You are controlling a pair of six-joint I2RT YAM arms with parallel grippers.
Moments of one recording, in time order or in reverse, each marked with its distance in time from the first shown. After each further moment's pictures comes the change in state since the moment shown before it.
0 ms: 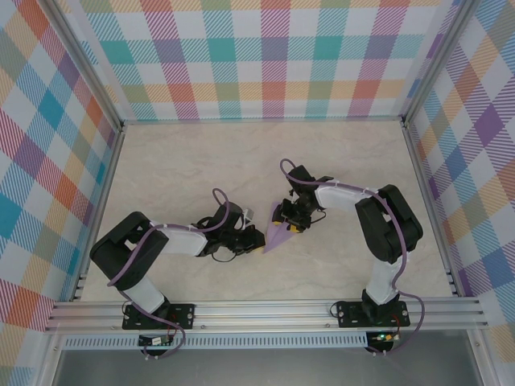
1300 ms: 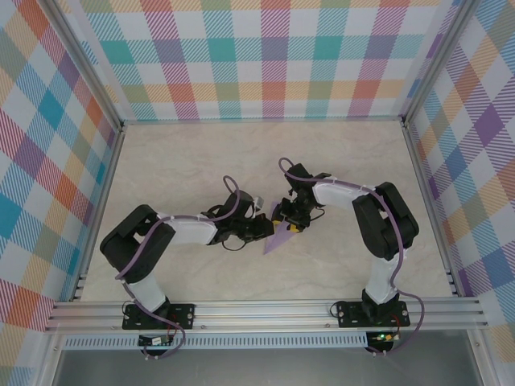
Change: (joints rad) left arm -0.010 0.084 0.183 -0.081 -0.045 0.076; right arm -0.002 0.039 0.056 -0.067 -0.005 -0.001
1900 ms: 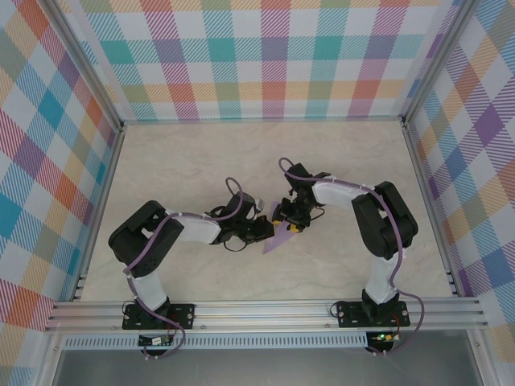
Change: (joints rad) left arm 0.005 0.058 0.006 0.025 0.001 0.003; right arm -0.002 0.012 0.010 -0.016 0.001 0.000
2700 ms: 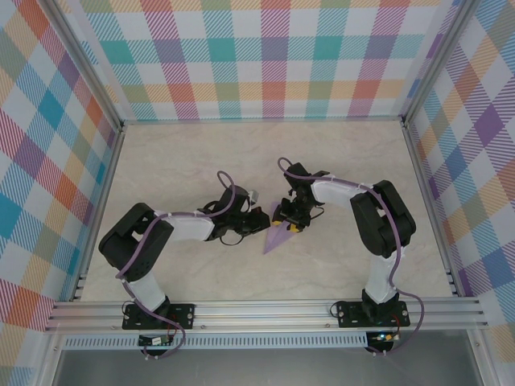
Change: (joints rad) left arm 0.058 -0.065 0.004 -0.010 -0.019 0.008; right arm 0.000 0.021 0.015 -0.034 0.003 -0.018
